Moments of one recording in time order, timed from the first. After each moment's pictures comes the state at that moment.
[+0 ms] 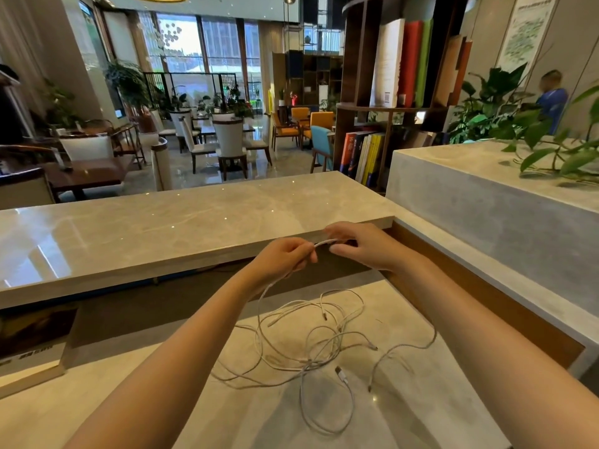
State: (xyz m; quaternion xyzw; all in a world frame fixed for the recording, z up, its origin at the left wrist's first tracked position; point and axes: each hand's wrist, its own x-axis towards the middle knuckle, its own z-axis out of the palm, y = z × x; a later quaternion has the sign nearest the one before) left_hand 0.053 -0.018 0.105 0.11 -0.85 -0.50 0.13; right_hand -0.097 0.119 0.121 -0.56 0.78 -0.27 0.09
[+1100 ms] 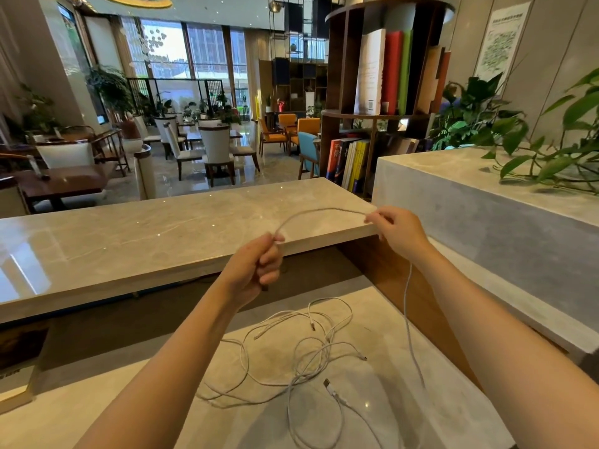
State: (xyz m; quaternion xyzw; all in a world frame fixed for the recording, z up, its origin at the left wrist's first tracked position) left_hand 0.053 -0.033 0.100 -0.02 -0.54 -0.83 0.16; right_hand -0.148 0.146 0.130 -0.35 0.81 -0.46 -0.05
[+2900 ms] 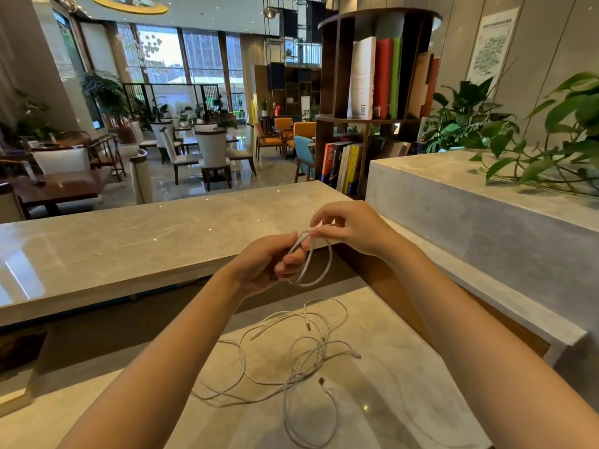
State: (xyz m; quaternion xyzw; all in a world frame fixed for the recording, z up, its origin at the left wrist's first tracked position) left_hand 0.047 -0.010 0.131 -0.06 -0.64 -0.77 0.01; right_hand -0.080 0.139 0.178 -0.58 0.75 -0.33 -0.01
